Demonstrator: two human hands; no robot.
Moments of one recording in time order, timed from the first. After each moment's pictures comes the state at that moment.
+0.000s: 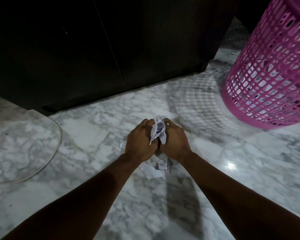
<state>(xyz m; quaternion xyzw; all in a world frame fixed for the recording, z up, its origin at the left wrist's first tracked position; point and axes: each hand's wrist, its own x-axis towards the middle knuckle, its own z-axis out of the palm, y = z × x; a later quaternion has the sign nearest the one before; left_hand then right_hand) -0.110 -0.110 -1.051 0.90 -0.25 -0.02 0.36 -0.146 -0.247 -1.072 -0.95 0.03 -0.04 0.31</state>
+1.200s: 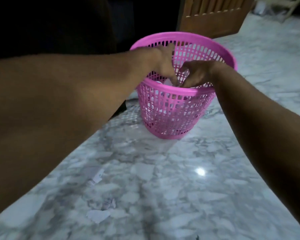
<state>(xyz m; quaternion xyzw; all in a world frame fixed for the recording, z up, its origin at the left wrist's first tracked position) -0.067 -0.446 -0.747 0.86 -0.49 -0.15 0.04 -0.193 -0.498 -0.765 -0.95 0.22 0.08 0.20</state>
